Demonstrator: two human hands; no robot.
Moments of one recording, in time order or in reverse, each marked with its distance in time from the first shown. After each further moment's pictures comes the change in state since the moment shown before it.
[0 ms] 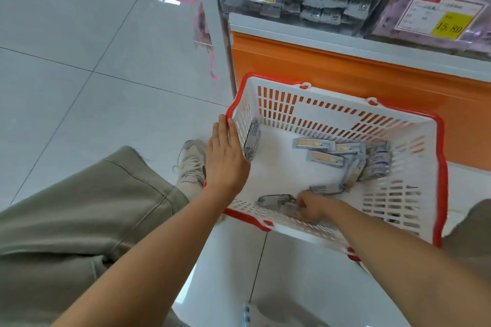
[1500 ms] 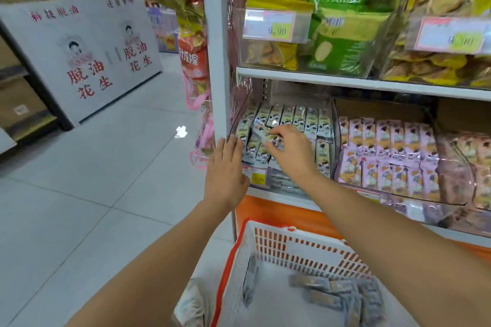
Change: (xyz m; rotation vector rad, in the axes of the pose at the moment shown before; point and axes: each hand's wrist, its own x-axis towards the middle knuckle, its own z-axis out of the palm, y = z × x) left_hand 0.101 0.066 -0.241 0.038 0.445 0.298; right_hand -0.197 -0.117 -0.330 0.315 1.498 -0.477
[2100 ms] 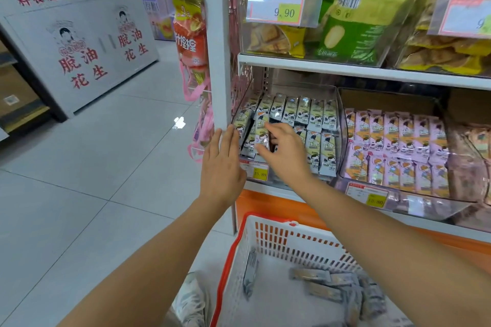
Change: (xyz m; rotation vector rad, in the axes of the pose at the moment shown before) left_hand 0.003 -0.011 0.008 0.048 0.095 0.039; right_hand -0.008 -0.002 0.028 0.149 -0.016 0.013
